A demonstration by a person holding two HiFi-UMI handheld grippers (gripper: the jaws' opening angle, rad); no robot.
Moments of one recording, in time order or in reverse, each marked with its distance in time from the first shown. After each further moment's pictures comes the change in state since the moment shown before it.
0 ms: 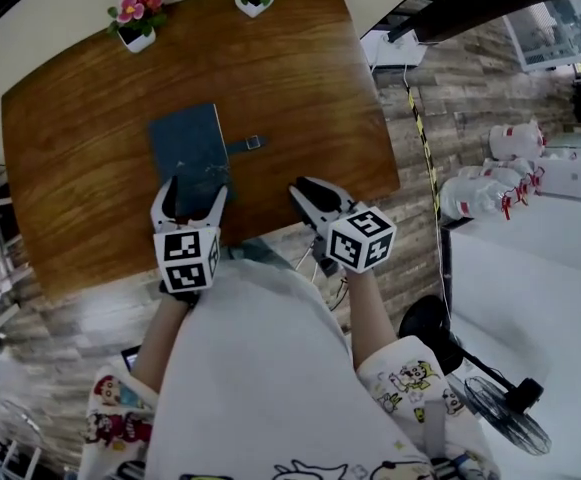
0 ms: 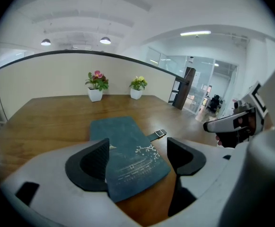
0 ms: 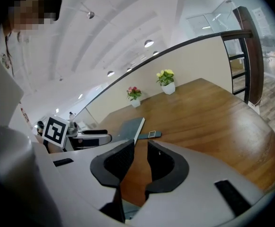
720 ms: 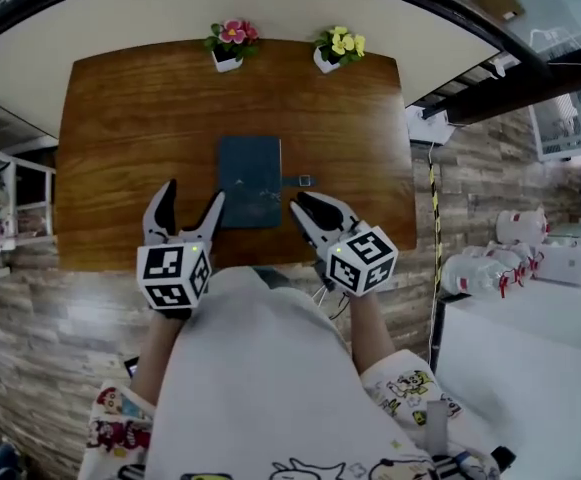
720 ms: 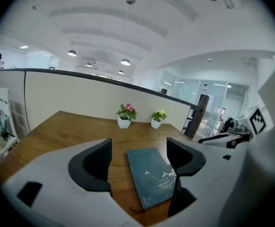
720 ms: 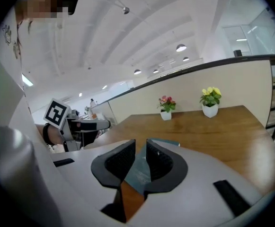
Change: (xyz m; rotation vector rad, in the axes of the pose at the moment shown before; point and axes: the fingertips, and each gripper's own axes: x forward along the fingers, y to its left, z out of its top) left arm -0.102 0.093 0.069 -0.157 -0.257 0.121; right arm 0.052 0.114 0.062 -0.301 -0.023 0.194
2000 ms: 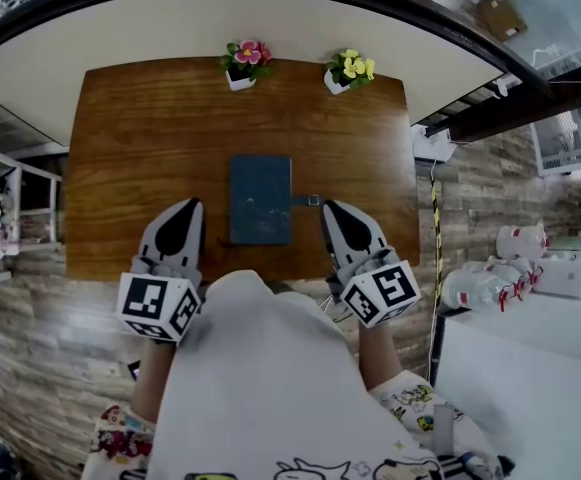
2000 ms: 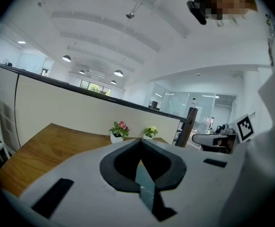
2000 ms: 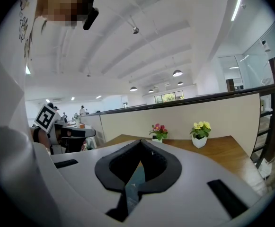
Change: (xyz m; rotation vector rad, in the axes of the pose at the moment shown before) left arm -0.039 0.004 0.059 0.002 -0.154 -0.129; right arm -0.028 0.009 0.080 -0.118 -0.244 -0.141
